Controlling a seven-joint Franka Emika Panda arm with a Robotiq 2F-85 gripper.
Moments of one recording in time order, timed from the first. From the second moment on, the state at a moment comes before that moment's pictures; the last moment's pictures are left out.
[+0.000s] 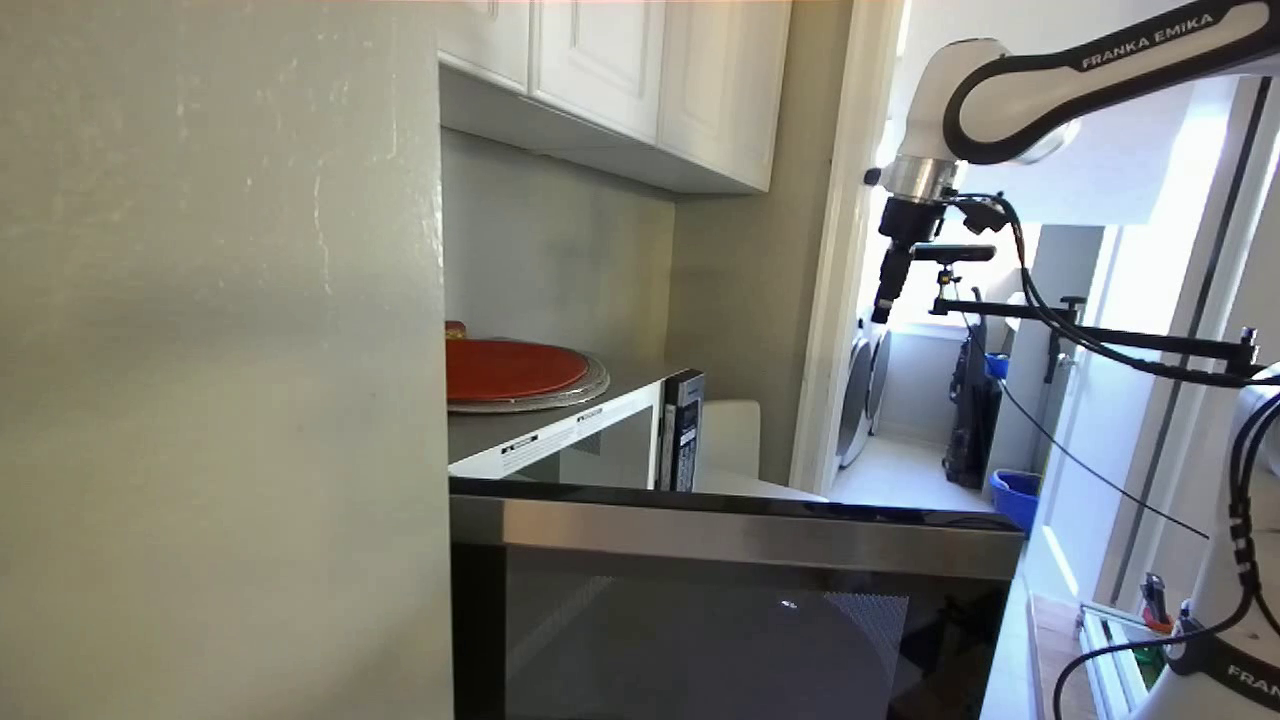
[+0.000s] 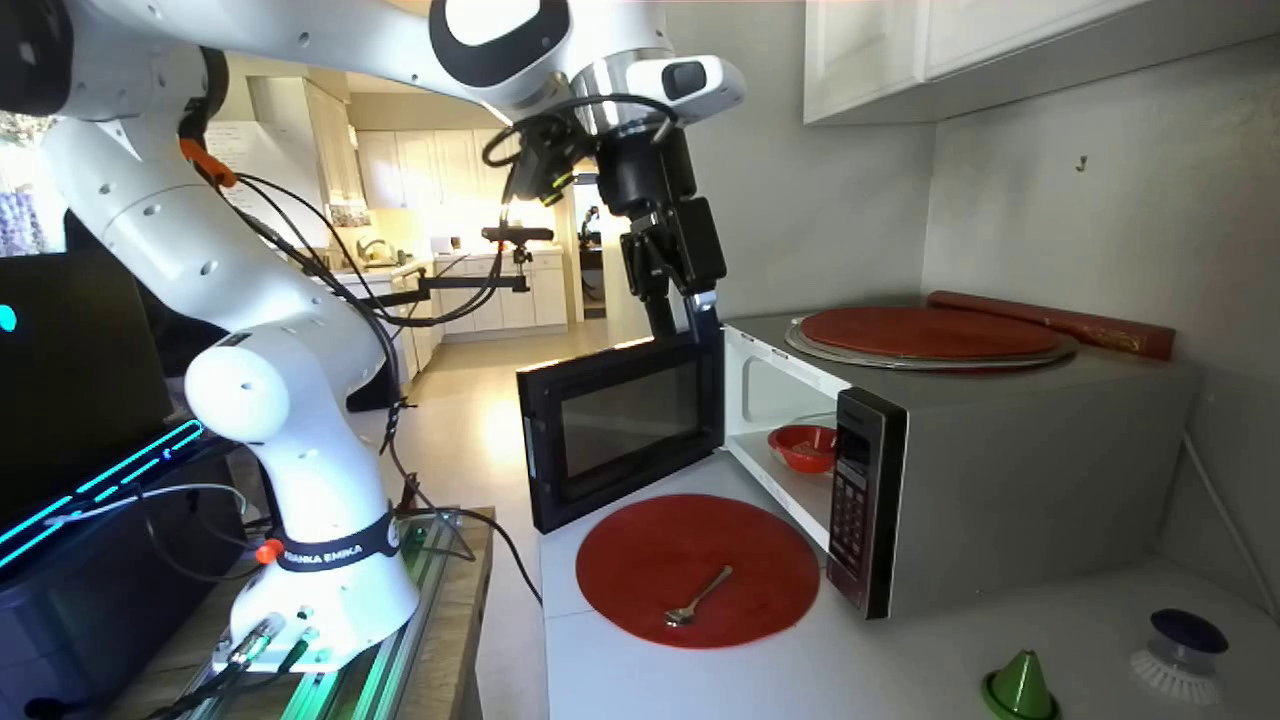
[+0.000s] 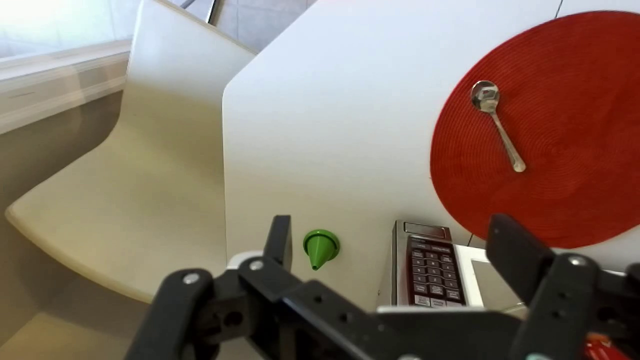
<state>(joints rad) -0.13 -0.61 -0.24 -2.43 -0.27 2.06 -0.41</state>
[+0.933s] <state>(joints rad) 0.04 -0.62 0.07 -2.32 -0.12 1.66 -0.14</state>
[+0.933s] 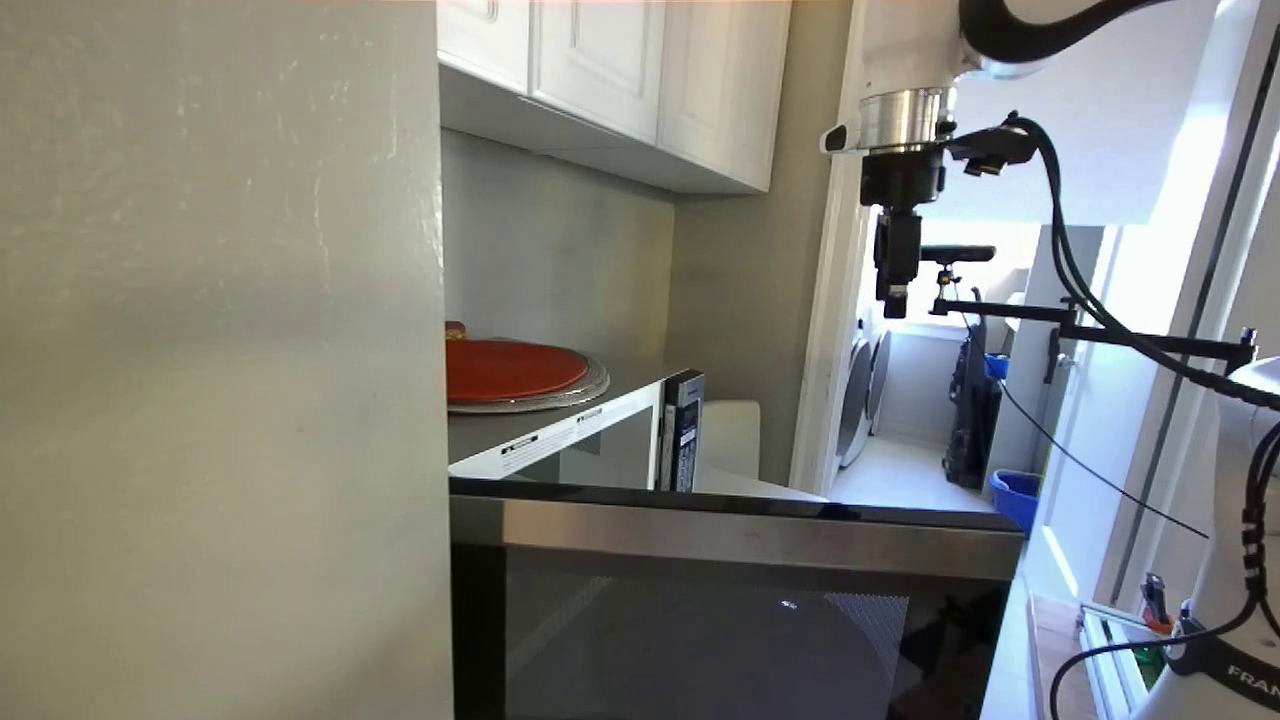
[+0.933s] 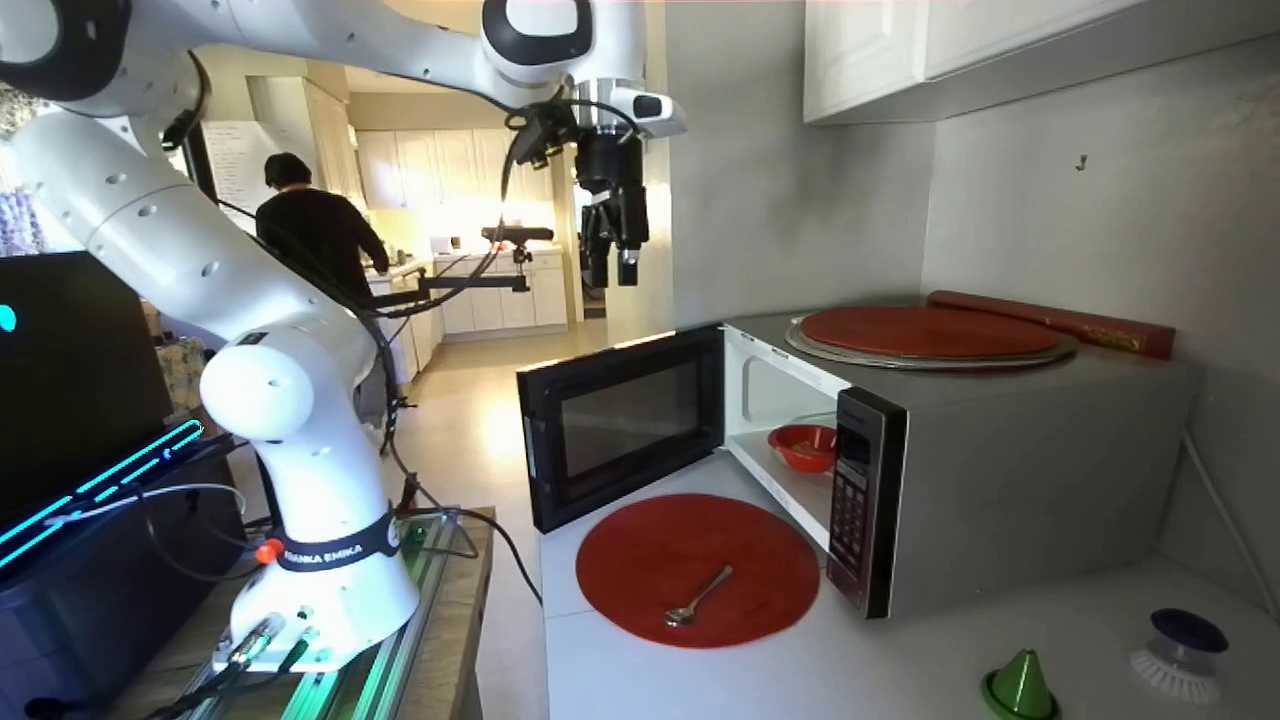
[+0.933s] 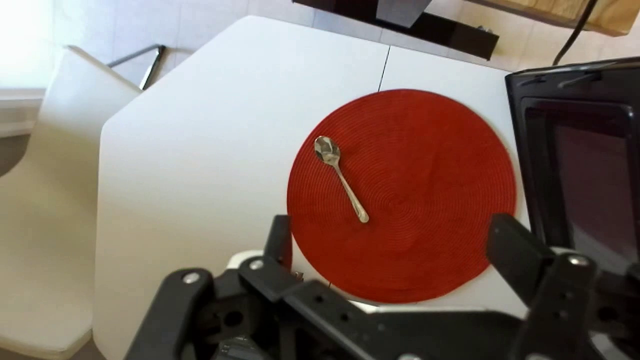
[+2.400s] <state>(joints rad) 0.18 -0.38 0.35 -2.05 -0.02 1.72 0.39</state>
